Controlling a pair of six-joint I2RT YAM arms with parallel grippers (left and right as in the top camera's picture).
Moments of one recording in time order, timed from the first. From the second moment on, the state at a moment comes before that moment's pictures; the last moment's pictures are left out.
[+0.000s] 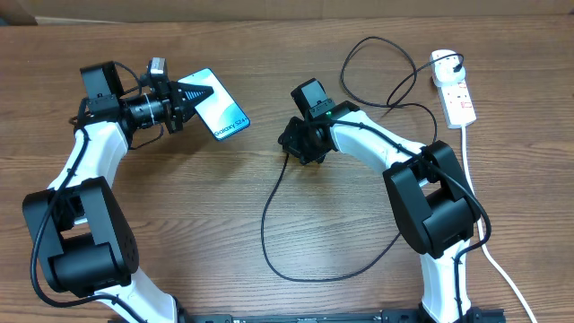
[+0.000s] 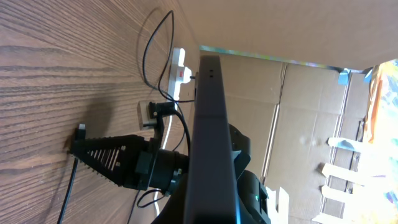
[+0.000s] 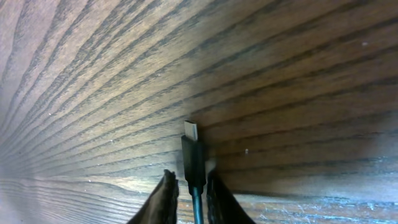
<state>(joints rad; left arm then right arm) 0.23 1.88 1.24 -0.18 1.31 -0.86 0.52 2.16 1.49 -0.55 -0.28 0.96</state>
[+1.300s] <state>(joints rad) 0.21 1.88 1.24 -0.18 1.34 -0.86 0.45 1.82 1.49 -0.99 -1.04 0.27</state>
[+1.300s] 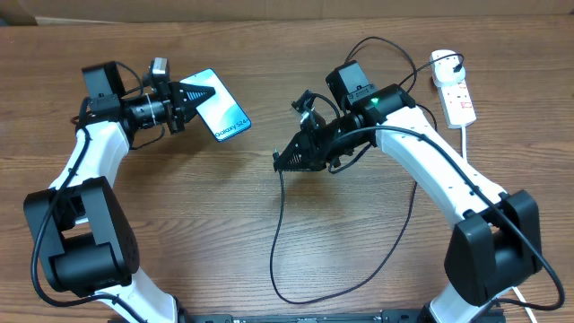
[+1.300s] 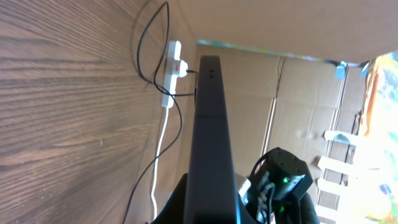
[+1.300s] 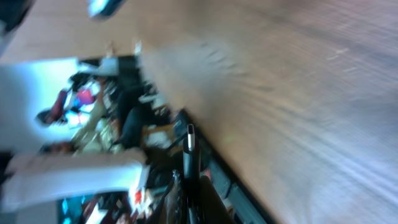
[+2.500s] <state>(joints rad) 0.12 1.88 1.24 -0.10 1.50 -0.92 0.49 1.82 1.49 -0.88 -1.20 0.25</state>
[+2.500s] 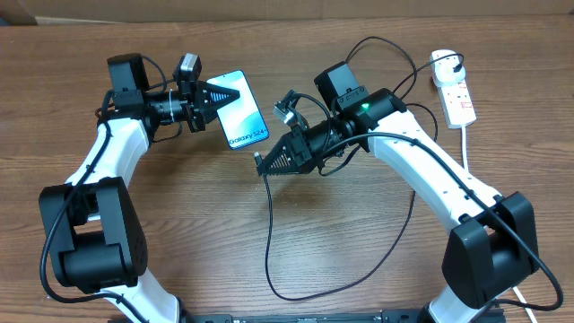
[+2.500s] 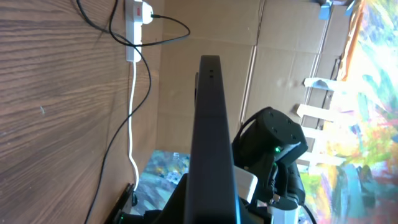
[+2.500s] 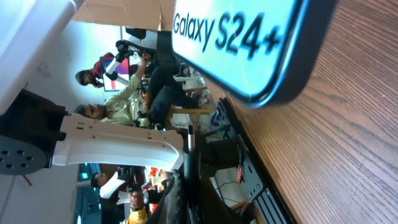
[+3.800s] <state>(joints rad) 0.12 1.88 1.24 0.01 1.53 -1.04 0.49 1.82 1.49 -0.74 -1.23 0.49</state>
